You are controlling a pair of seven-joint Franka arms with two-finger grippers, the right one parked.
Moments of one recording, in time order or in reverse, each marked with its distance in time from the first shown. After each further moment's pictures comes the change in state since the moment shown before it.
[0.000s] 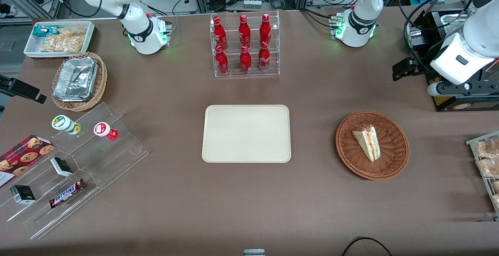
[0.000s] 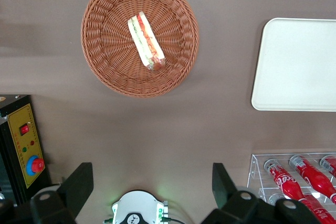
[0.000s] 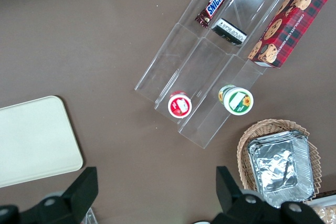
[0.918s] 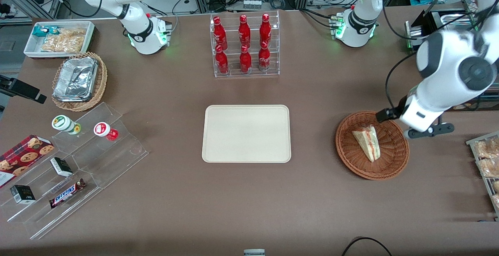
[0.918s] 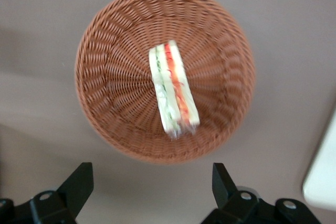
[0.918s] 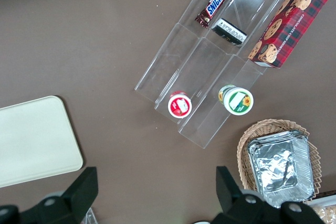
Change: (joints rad) arm -0.002 0.101 0.058 -0.492 0.082 0.651 -0.220
